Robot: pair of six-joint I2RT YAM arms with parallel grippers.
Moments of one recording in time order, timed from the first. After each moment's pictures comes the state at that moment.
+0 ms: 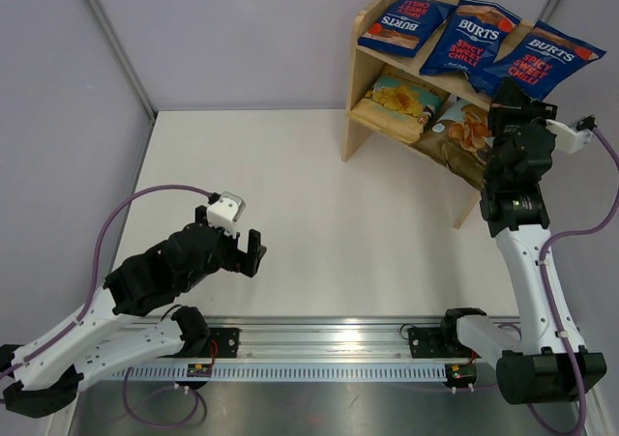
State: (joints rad) left arm -0.97 0.62 0.89 -0.82 -0.37 -0.31; right arm 0.04 1.03 1.16 0.12 0.48 1.15
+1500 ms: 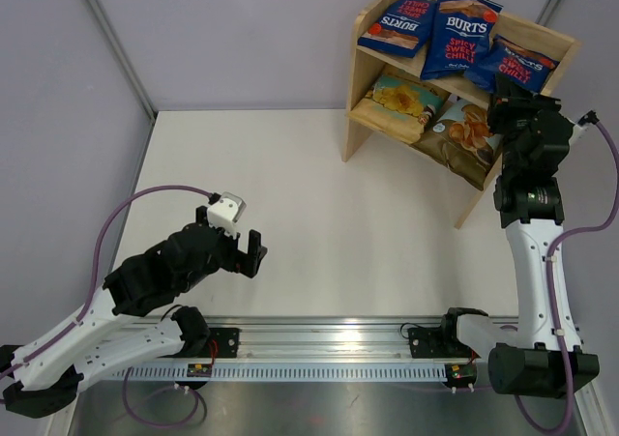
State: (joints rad) left arm -0.97 0.62 0.89 -0.81 -0.36 -0.31; right arm -0.08 1.07 1.26 -0.07 0.17 1.48
